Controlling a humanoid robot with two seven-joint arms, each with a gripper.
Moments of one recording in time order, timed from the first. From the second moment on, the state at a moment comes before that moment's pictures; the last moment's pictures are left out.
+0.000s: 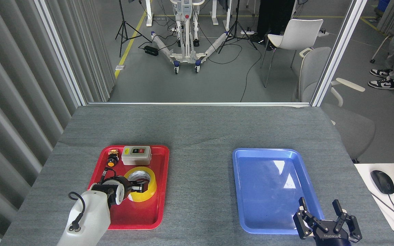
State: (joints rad) left arm -0.55 0.16 -0.32 -0.96 -1.20 0.14 -0.72; right arm 0.17 -0.07 -0.15 -1.60 1.36 -0.11 -0.11
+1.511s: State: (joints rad) left arm -0.56 0.18 -0.32 -0.96 -1.20 0.12 -0.66; right arm 0.17 -0.07 -0.15 -1.60 1.37 -0.10 -0.11
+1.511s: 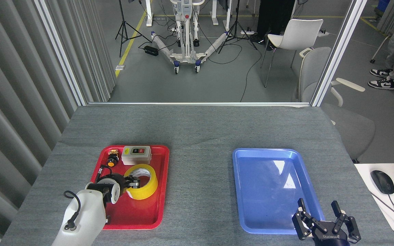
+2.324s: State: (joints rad) left arm -0.48 0.19 -0.23 -1.16 -1.17 -0.13 -0.61; right arm 0.17 -0.07 -0.13 -1.56 1.35 -0.10 -0.11
